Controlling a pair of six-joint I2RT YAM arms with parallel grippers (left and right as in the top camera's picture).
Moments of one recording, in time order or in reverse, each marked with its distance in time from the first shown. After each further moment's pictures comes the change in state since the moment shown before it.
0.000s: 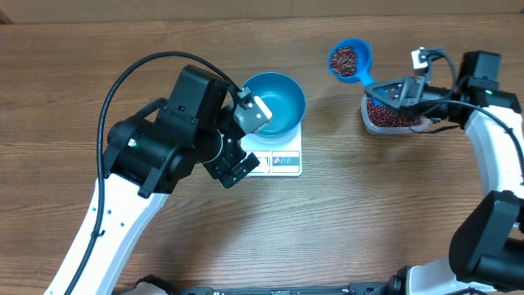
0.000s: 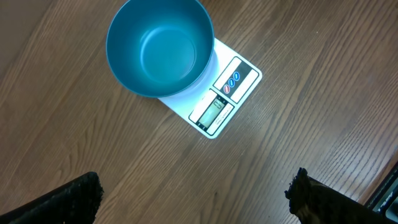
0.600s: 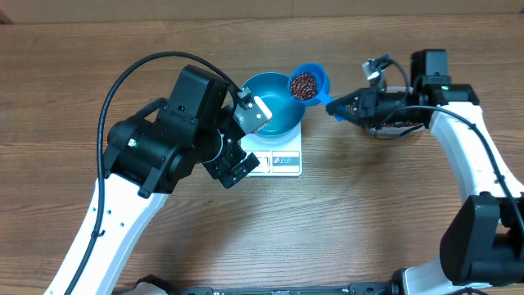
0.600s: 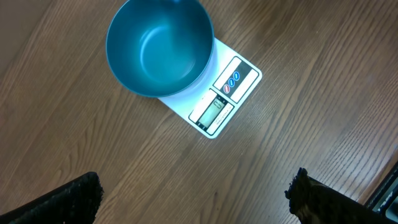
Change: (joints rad) left arm 0.000 0.000 0.000 -0.001 0.000 0.000; right arm 0.217 0.000 0.000 -0.079 0.156 0.005
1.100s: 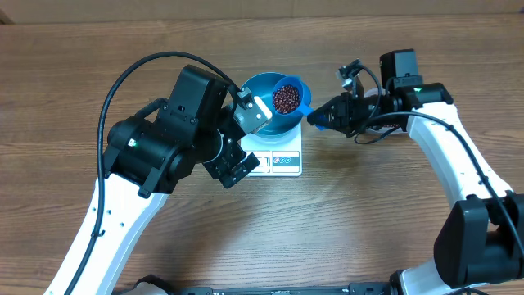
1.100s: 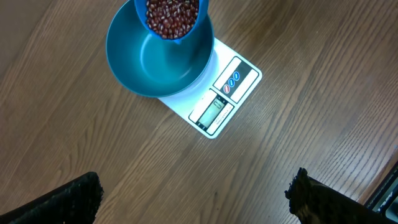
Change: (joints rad) left arm 0.000 0.000 0.000 0.000 0.000 0.000; right arm 0.130 0.000 0.000 0.013 0.161 0.002
